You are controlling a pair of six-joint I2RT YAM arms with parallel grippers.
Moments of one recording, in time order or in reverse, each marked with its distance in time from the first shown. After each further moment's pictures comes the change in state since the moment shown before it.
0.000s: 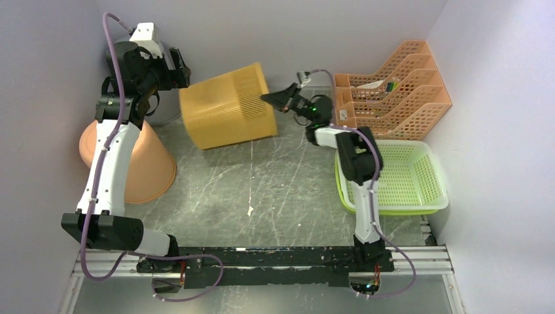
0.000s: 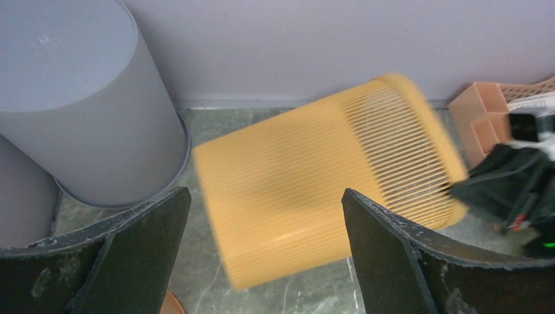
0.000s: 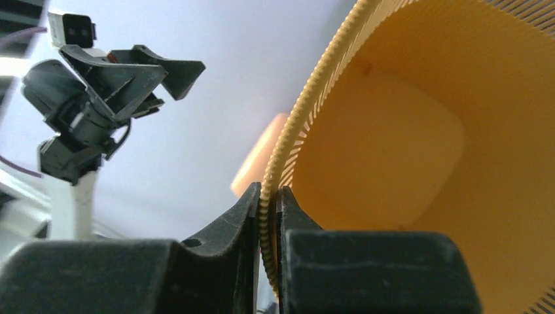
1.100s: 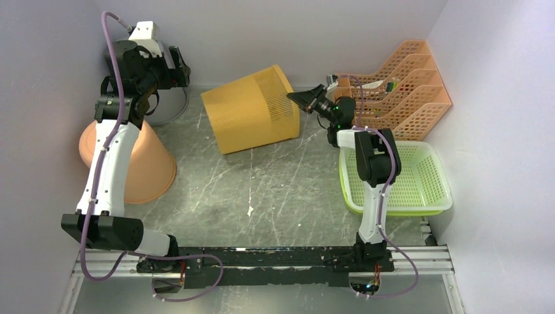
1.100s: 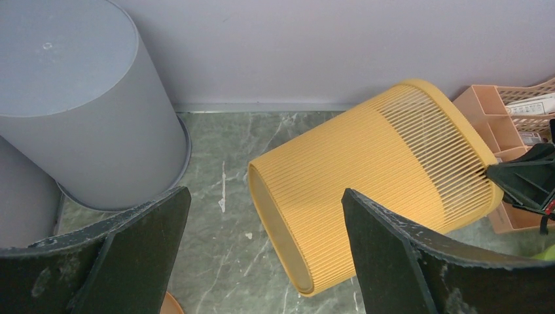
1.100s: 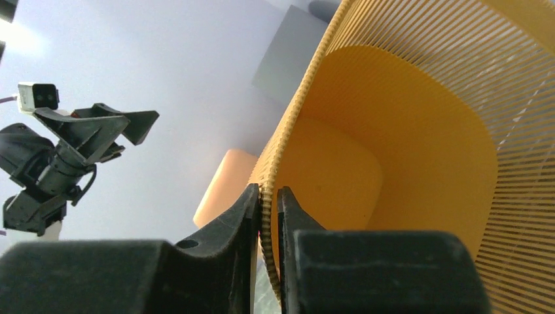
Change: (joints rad) left arm -0.007 0.000 0.030 0.000 -0.003 0.003; right arm -0.140 -0.035 -0.133 -0.044 0.055 -0.019
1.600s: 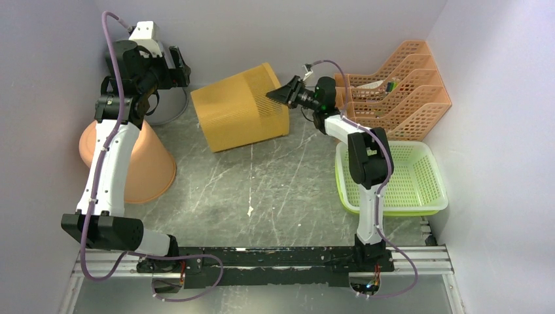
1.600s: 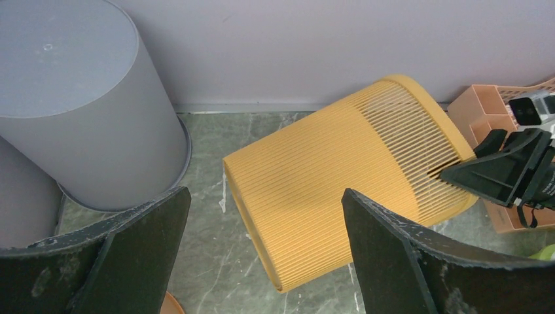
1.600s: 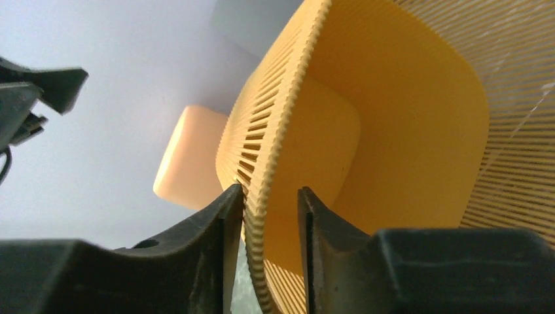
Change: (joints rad) left arm -0.001 0.000 -0.002 0.000 0.000 0.003; right arm 0.107 -0.008 0.264 -0.539 -0.042 -0.307
